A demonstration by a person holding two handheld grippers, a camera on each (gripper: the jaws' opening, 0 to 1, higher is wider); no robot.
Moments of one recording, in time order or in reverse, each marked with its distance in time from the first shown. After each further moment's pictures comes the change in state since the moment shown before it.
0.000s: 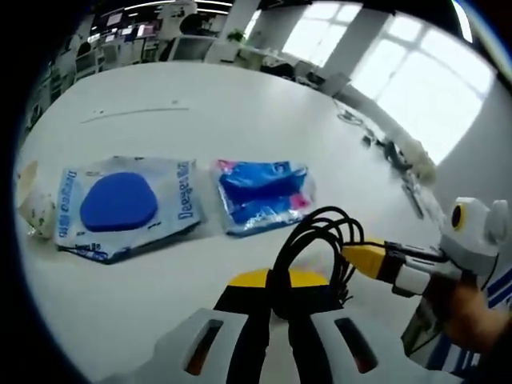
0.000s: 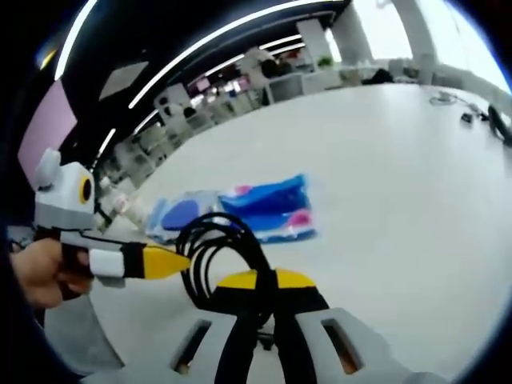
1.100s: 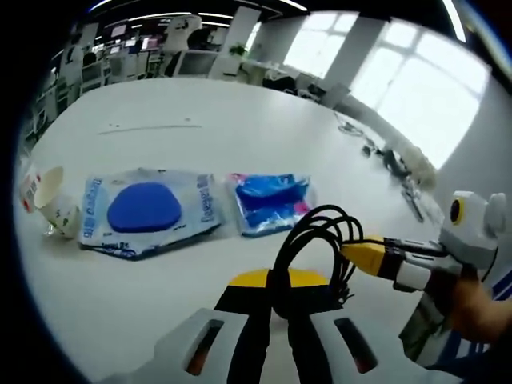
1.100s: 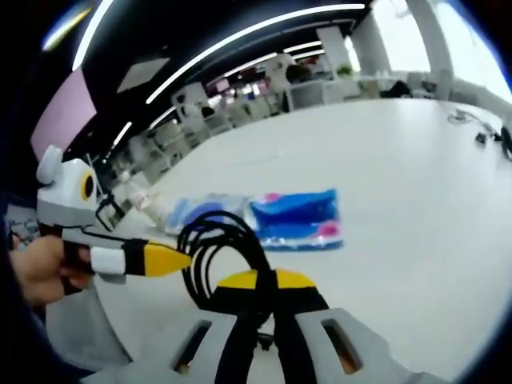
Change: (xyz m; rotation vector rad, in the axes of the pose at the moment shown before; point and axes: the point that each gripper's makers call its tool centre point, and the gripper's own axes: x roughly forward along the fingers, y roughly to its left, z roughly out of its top) left arm -0.033 0.003 0.006 0.023 -0.073 0.027; right arm -0.012 0.029 0.011 -0.074 -0.031 0.065
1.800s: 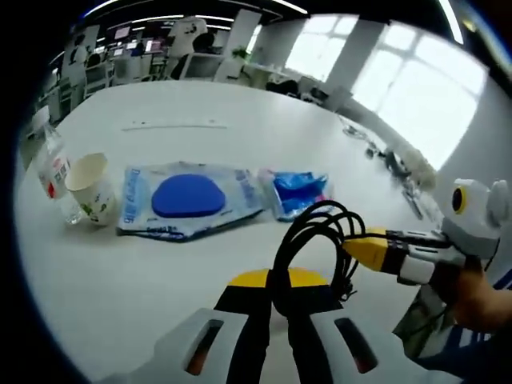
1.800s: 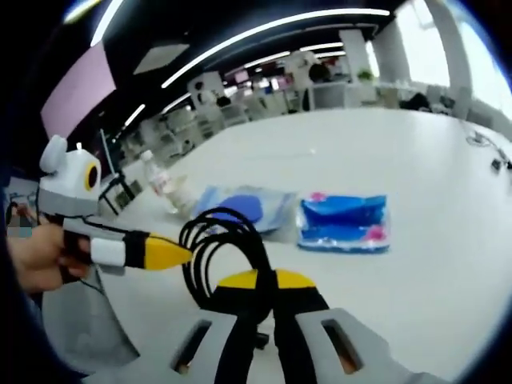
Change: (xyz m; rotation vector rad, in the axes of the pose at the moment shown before) left arm -0.051 0.042 -0.003 -0.124 -0.072 -0.008; right arm 0.012 0.065 -0.004 -0.115 0.031 0.034
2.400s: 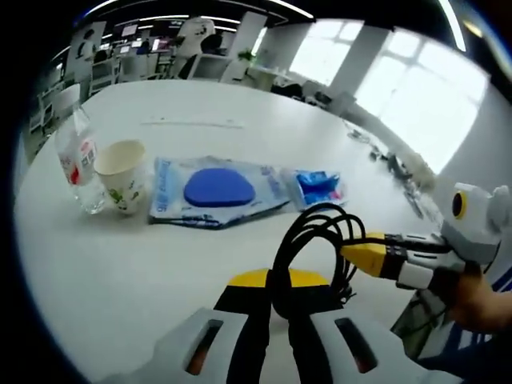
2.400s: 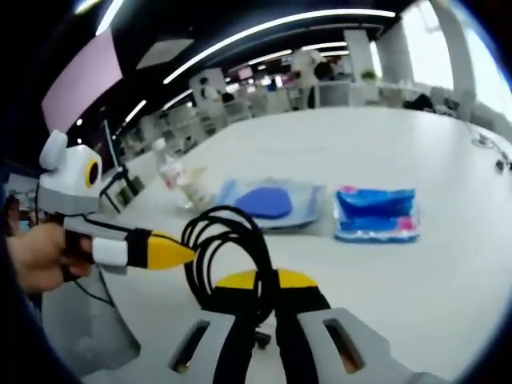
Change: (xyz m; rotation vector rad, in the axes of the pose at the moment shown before) left arm -0.029 0.045 -0.015 0.101 0.041 0.006; right arm 0.015 0.052 -0.012 -0.002 0.014 -0.008
